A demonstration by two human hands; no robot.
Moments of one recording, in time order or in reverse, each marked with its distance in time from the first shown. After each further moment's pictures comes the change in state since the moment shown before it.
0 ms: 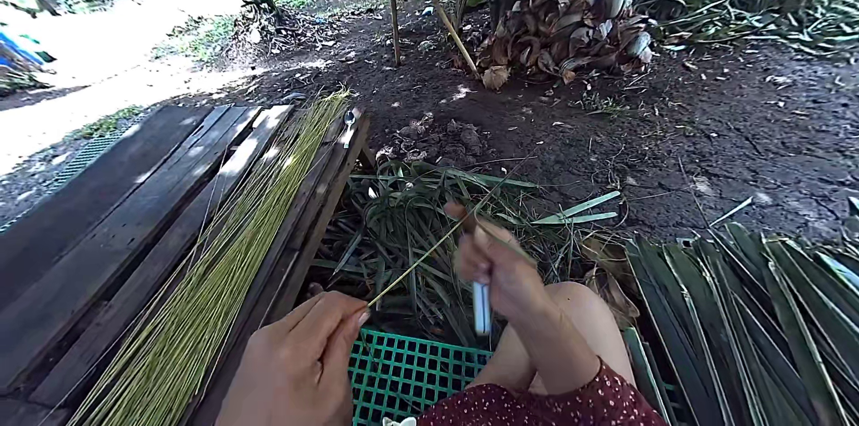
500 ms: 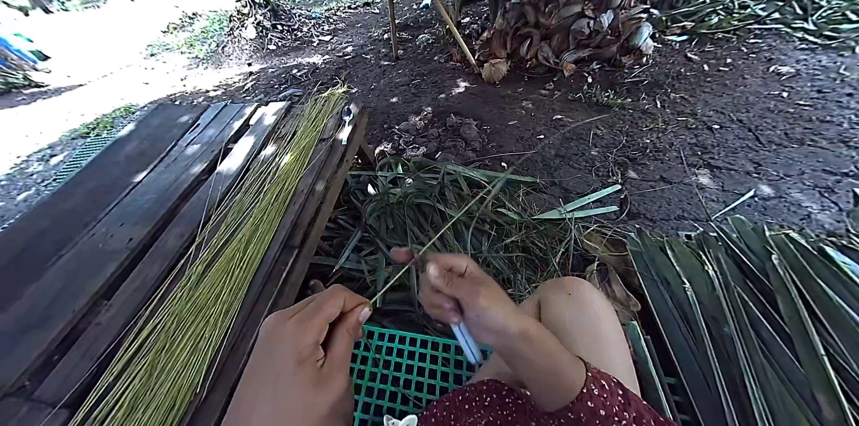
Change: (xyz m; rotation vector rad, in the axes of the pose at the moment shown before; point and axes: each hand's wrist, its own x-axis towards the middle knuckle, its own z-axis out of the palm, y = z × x) left_hand 0.002 -0.010 0.011 -0.133 -0.035 -0.075; right_hand -0.011 0.013 0.028 0.037 -0.237 0.252
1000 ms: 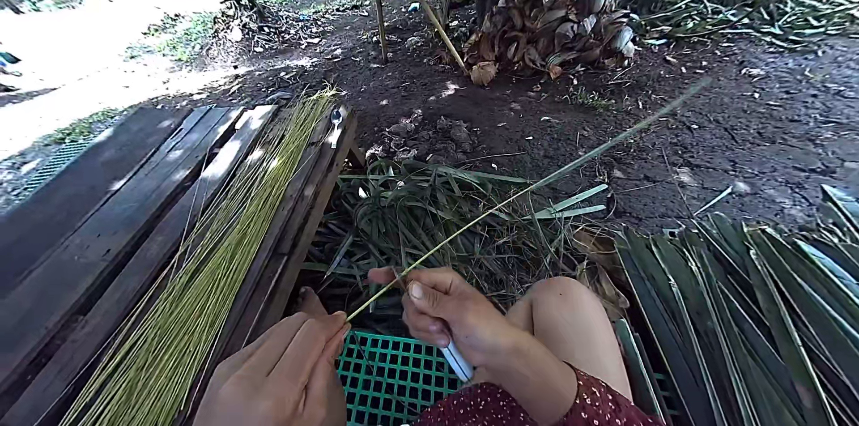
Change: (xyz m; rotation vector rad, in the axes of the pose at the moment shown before) left_hand -0.008 0.004 -0.009 0.337 0.053 0.198; right_hand -0.003 0.000 0.012 0.067 -0.082 0.044
